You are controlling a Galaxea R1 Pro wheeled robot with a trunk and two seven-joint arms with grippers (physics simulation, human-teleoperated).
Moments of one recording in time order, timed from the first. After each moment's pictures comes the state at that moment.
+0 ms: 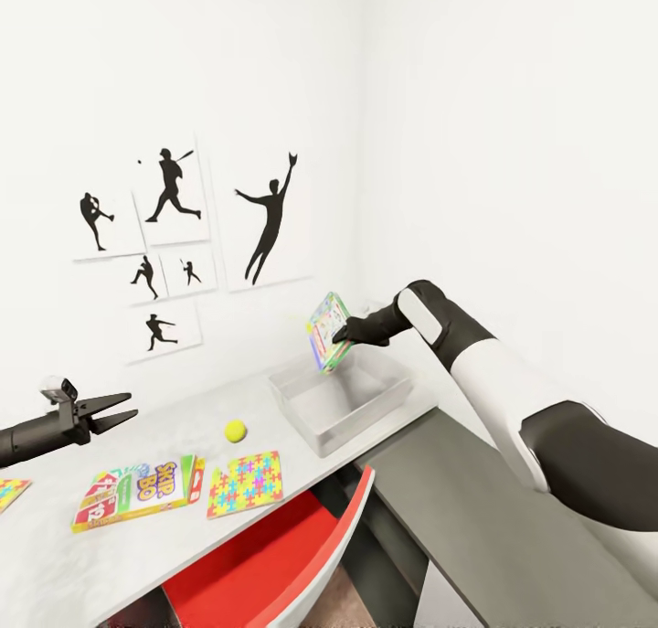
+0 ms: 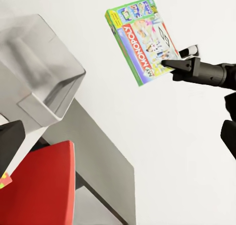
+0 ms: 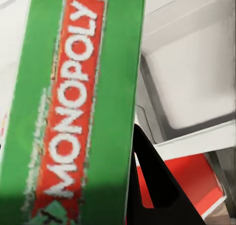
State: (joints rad) left arm -0.59 0.64 0.14 -0.86 0.62 0.93 -1.32; right arm -1.34 0.06 0.42 -0.50 -0.71 1.05 0.14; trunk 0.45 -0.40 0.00
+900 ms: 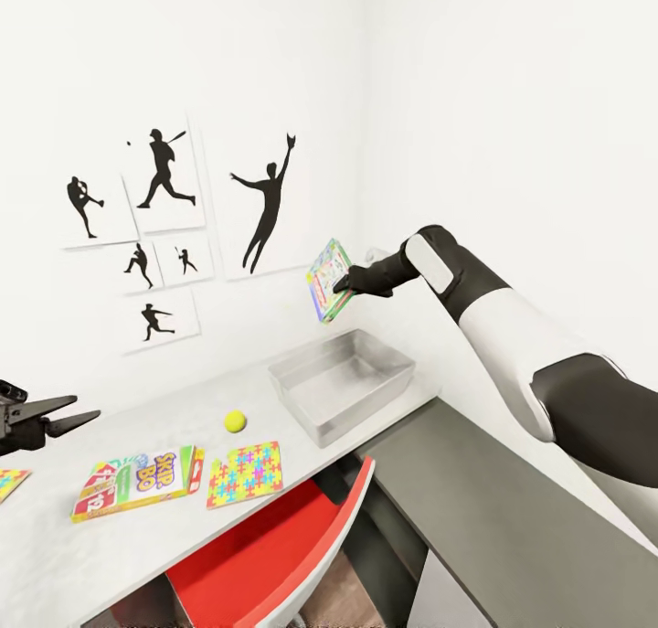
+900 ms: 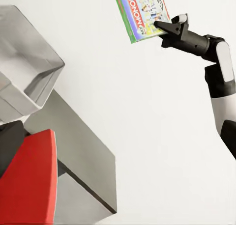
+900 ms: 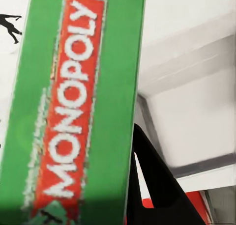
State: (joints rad) left arm -0.54 0.78 0.13 -0.87 0.63 0.94 -1.57; right arm -1.52 0.06 0.41 -0.48 -0.72 1.05 0.15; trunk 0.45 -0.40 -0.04
